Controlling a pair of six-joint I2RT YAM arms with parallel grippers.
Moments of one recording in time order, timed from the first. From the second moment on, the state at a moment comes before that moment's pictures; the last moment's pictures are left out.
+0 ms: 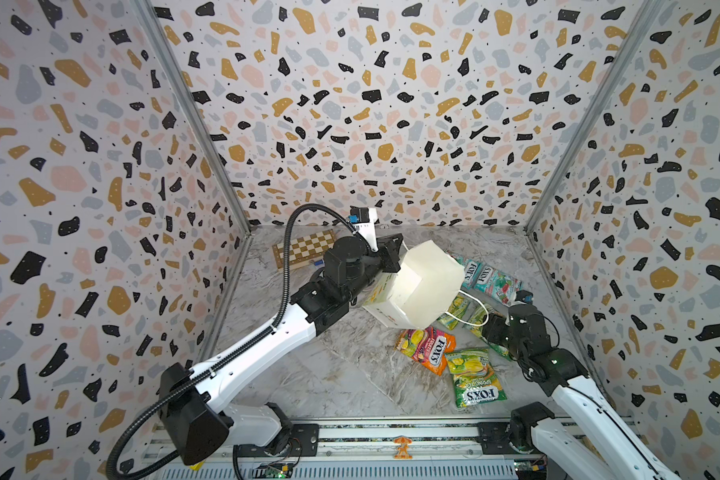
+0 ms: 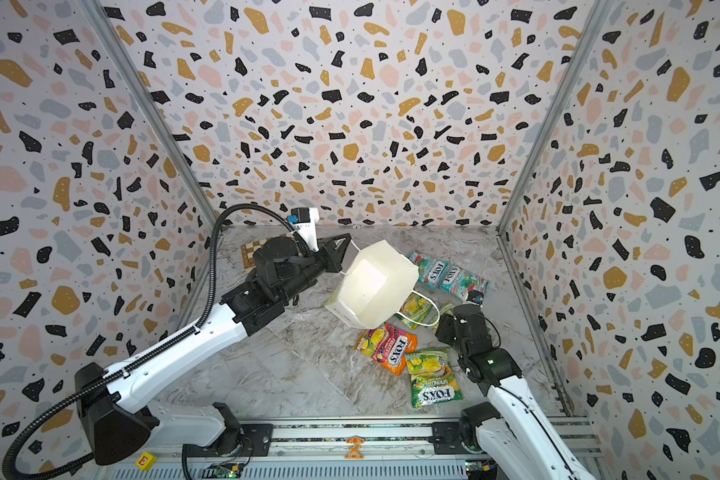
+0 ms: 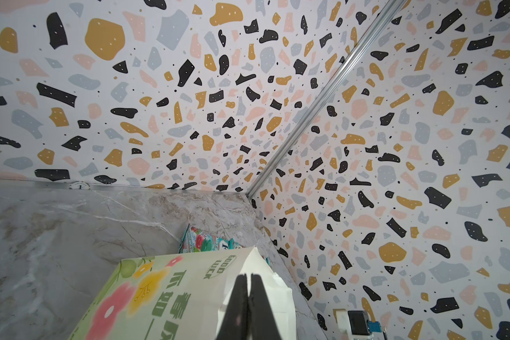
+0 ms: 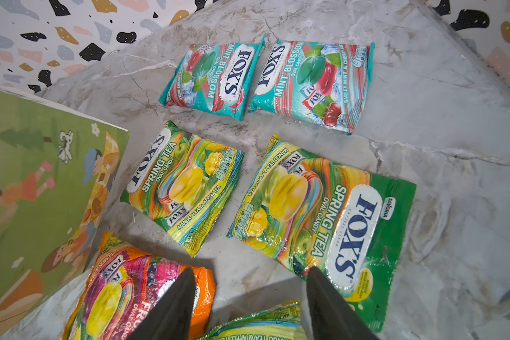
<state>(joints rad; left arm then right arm) -0.75 1.33 1.24 0.04 -0.07 -0.63 0.31 0.71 0.55 -0.54 0.20 0.53</state>
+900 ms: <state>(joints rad) -0.32 1.58 1.21 0.23 0.38 -0.82 0.31 0.72 0.54 -0.53 0.19 0.52</state>
